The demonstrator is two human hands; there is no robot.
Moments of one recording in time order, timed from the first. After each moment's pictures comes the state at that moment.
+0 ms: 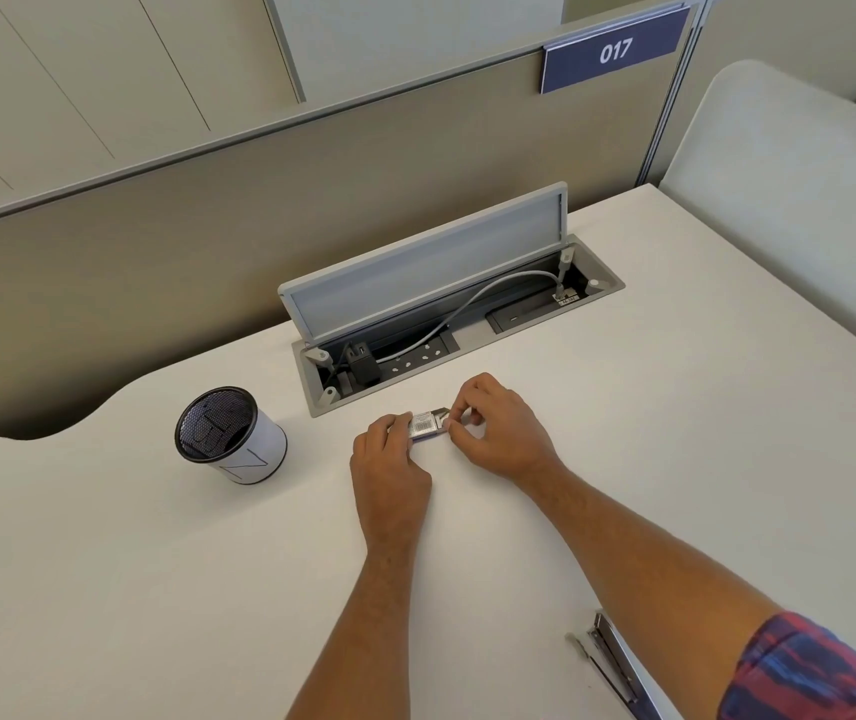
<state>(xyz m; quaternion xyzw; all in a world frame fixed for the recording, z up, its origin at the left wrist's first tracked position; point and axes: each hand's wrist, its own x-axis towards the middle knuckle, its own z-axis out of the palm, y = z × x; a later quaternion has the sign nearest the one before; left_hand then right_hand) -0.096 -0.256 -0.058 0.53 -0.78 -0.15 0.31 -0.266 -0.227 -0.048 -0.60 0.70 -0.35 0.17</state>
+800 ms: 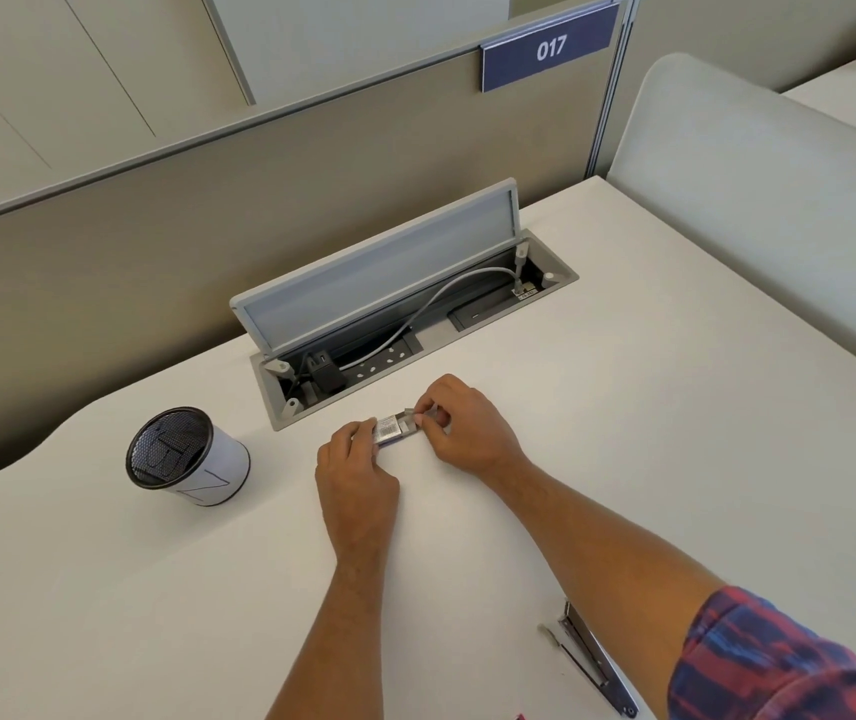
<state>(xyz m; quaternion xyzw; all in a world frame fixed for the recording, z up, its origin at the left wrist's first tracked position) -0.096 -0.257 -0.060 0.53 -0.78 -0.14 0.30 -0.266 -0.226 -0.045 -0.58 0.70 -0.37 0.18</state>
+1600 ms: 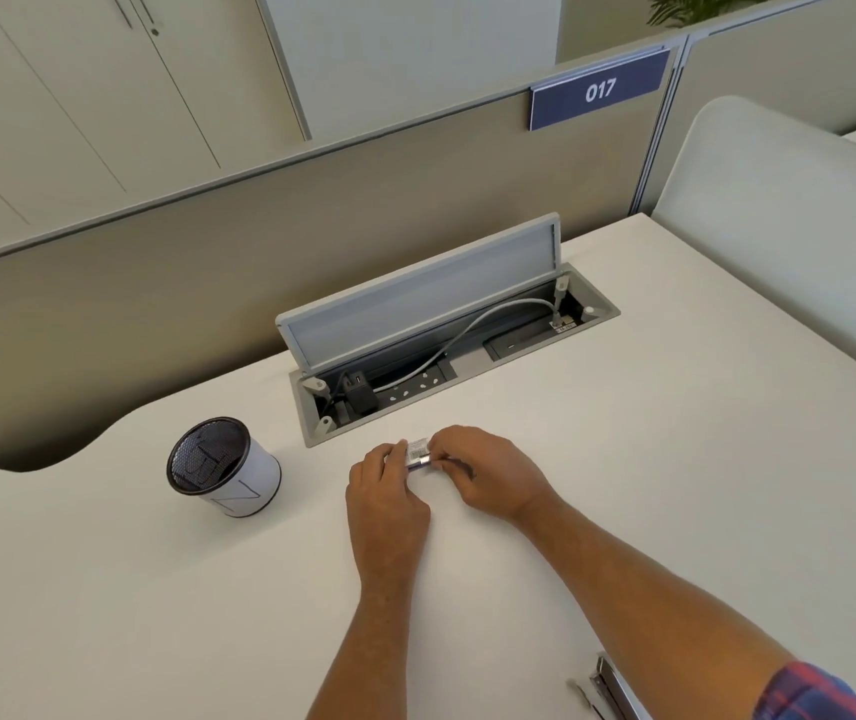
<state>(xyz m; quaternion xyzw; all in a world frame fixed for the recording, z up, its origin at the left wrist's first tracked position) -0.097 -0.255 -0.063 0.53 -0.79 -0.11 0.28 -0.265 -0.224 -0.058 -0.71 0.60 -0.35 0.13</state>
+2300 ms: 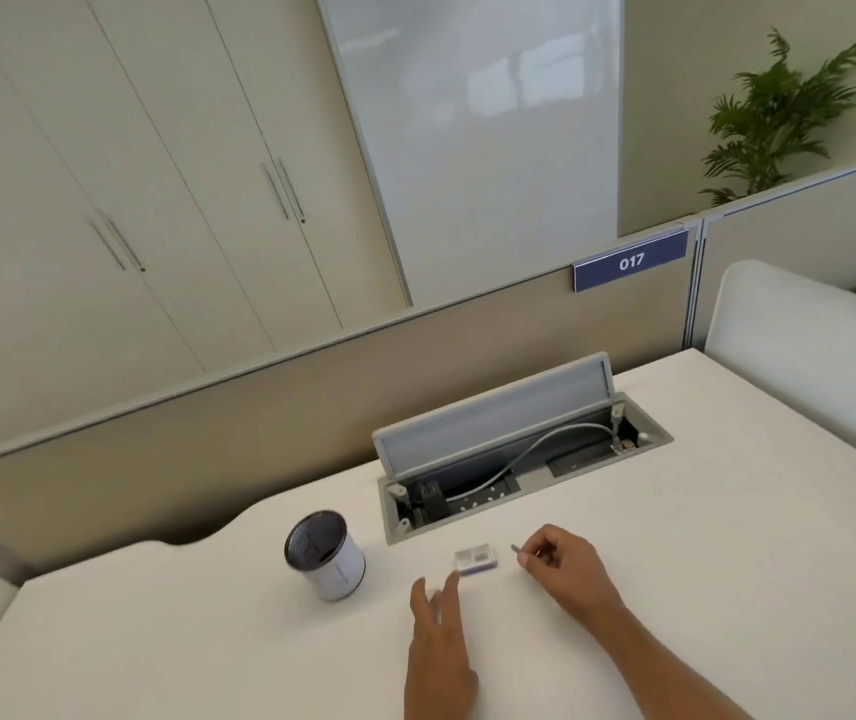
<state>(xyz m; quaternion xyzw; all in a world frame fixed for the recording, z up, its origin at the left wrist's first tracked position) -0.067 -0.206 -0.020 0.60 -0.76 -0.22 0.11 -0.277 -0.203 -0.032 -0.46 0.67 -0.49 0.31</state>
